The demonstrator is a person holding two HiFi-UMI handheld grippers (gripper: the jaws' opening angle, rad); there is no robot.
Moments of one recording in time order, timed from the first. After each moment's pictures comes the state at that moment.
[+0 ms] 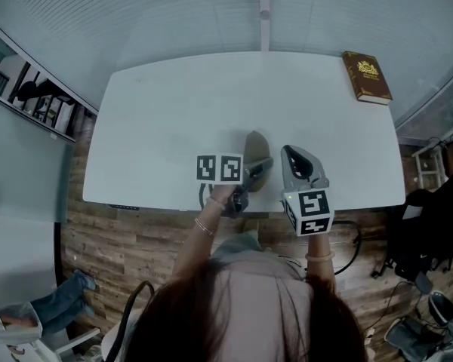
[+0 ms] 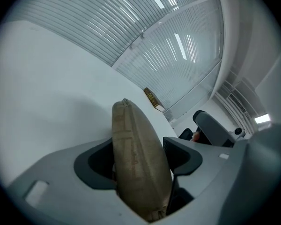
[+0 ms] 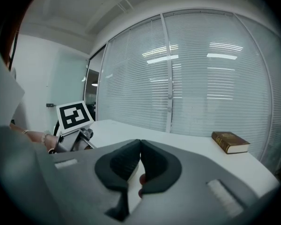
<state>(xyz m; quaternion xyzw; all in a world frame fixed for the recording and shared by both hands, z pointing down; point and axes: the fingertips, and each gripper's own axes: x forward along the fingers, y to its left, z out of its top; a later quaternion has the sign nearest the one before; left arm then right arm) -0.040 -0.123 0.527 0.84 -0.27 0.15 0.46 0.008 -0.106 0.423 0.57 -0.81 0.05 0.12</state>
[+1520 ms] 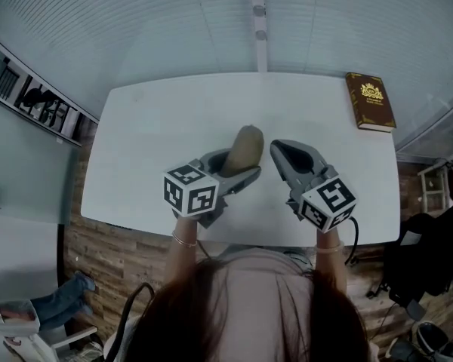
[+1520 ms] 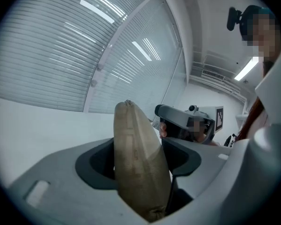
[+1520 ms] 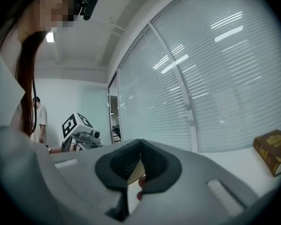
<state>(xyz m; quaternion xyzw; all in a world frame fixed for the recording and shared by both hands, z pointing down) -0.017 -0.183 0.411 0.94 -0.24 0.13 0.23 0.031 -0.188 0.354 0.39 -0.92 0.07 -0.02</state>
